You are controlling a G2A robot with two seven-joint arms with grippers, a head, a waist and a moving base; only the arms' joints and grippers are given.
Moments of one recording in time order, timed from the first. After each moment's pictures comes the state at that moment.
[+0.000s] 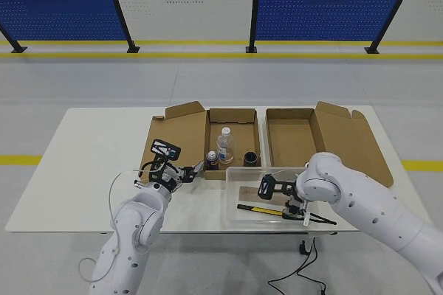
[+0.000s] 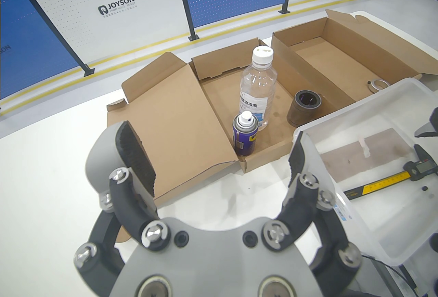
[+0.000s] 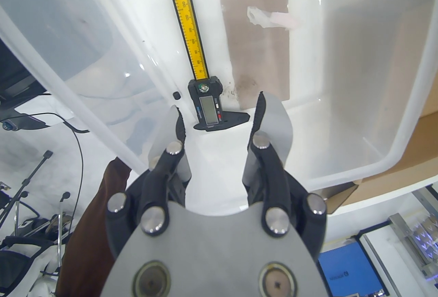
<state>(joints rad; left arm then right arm) 1.41 -1.40 -1.41 -1.82 1.46 -0.20 -0.42 -0.56 -0.92 0.41 -1.48 -0.66 -0.46 1.30</state>
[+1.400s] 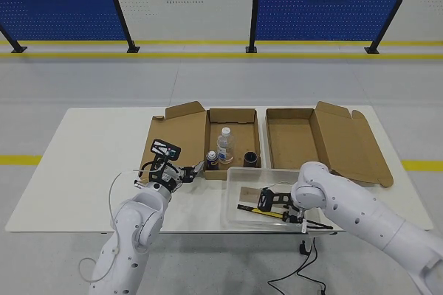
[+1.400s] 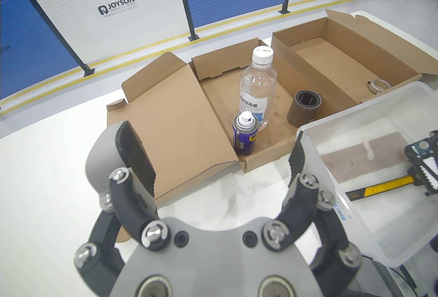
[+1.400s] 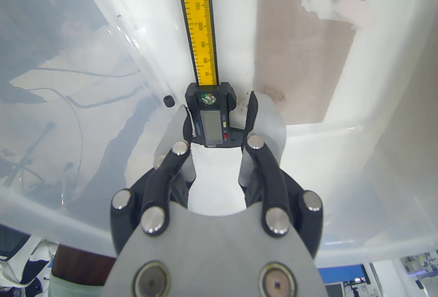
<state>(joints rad) 1.41 -1.40 -1.41 -1.82 1.46 -0.20 -0.42 -0.54 -0.99 0.28 -1.33 -0.66 -0.52 1.30</state>
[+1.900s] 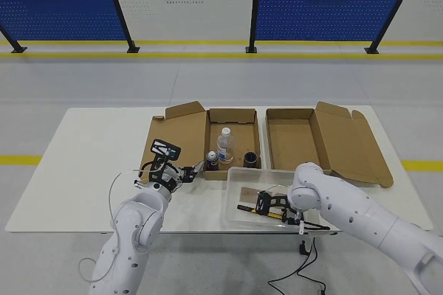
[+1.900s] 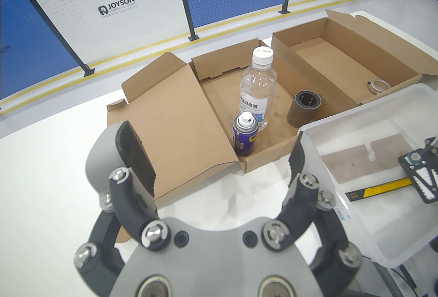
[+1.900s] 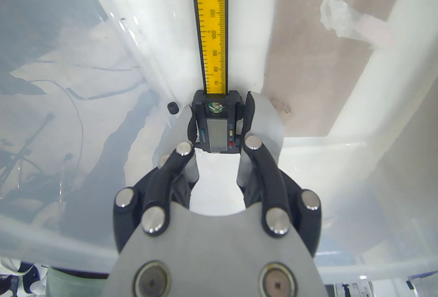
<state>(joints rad) 1.41 -1.40 -1.41 -1.82 1.46 -0.20 -0.42 -0.51 -1.02 0.21 -1.29 -0.64 -0.53 1.29</state>
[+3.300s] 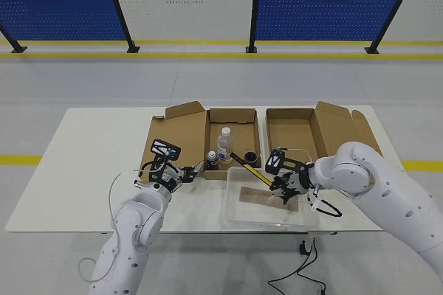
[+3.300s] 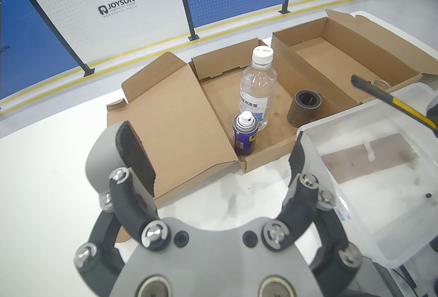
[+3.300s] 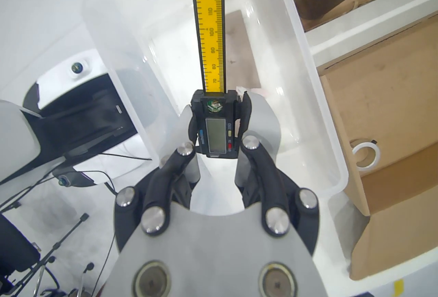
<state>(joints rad) 1.41 -1.40 -1.41 -1.82 1.46 -0.20 -0.42 -0.64 -0.82 0.65 -1.53 -0.39 -0.49 1.06</state>
